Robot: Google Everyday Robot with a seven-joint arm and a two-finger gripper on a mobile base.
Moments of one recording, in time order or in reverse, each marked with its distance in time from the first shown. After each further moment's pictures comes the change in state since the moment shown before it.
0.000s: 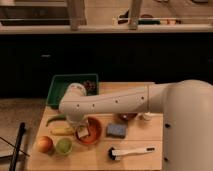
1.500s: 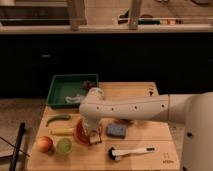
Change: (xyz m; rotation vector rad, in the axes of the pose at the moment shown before) arm -0.037 0.068 0.013 0.051 -0.042 0.198
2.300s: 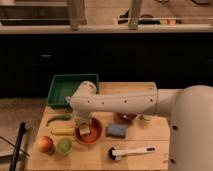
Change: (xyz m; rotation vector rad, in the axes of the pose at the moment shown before) arm 0.045 -0.057 -0.008 0.045 0.064 -0.049
